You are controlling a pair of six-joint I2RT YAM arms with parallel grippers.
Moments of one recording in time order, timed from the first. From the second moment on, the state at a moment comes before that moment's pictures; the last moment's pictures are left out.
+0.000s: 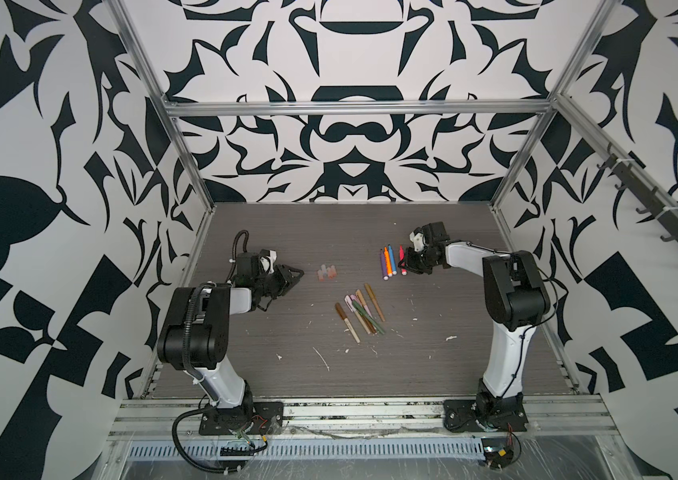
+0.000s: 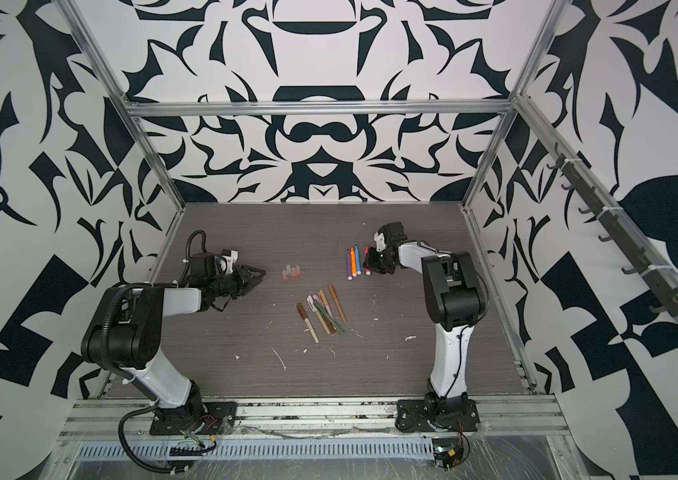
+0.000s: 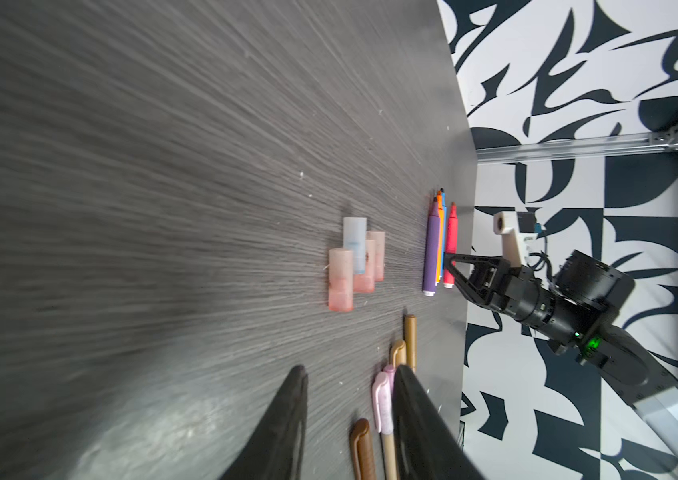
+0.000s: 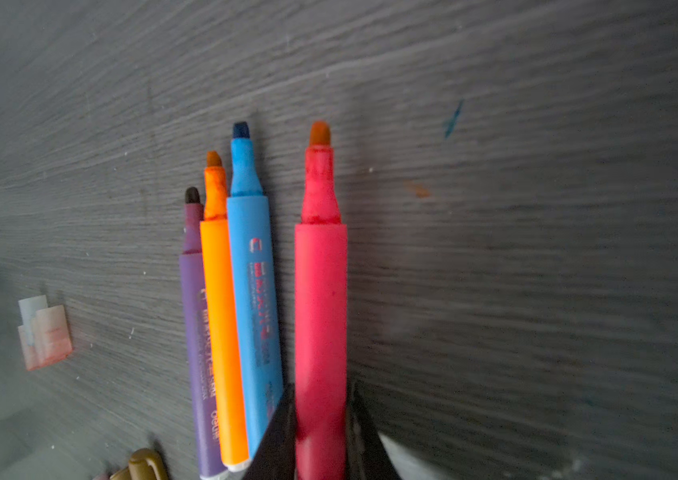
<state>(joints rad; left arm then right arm) -0.04 1.70 0.67 0.34 0.77 -0.81 0.19 2.02 1.28 -0.32 -0.41 0.40</state>
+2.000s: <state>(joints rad) -0.04 1.71 0.67 0.36 0.78 -0.82 0.70 1.59 0.81 -0.28 -0.32 0.51</state>
